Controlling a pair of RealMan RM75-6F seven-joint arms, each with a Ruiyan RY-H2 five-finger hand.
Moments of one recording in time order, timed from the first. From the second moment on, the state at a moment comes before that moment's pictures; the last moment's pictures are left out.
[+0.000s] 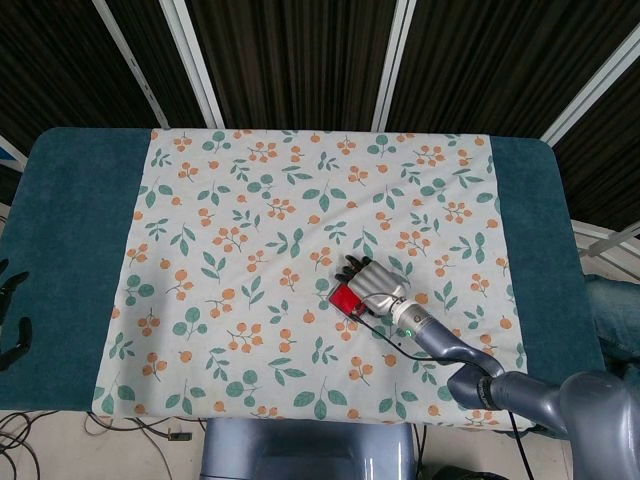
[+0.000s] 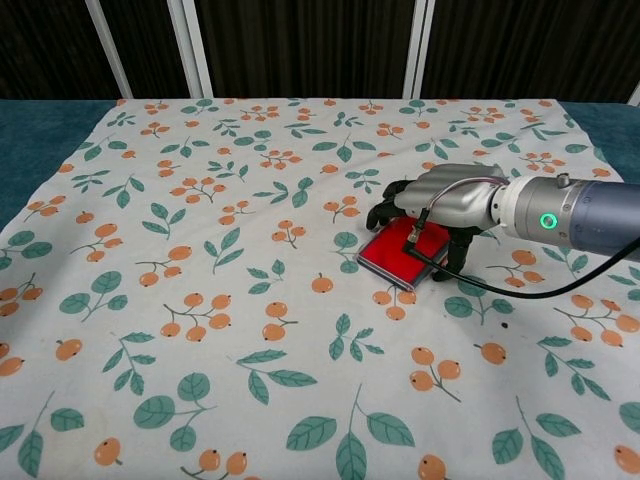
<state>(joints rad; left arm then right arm) -0.06 -1.08 -0.08 -1.65 1.45 1.53 0.03 0.89 -1.65 0.10 -1.13 -1.40 0.69 -0.27</state>
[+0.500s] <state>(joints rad) -0.06 -1.07 -0.08 -1.65 1.45 1.53 0.03 0.88 -1.66 0.09 -1.12 -1.42 0.75 -0.22</state>
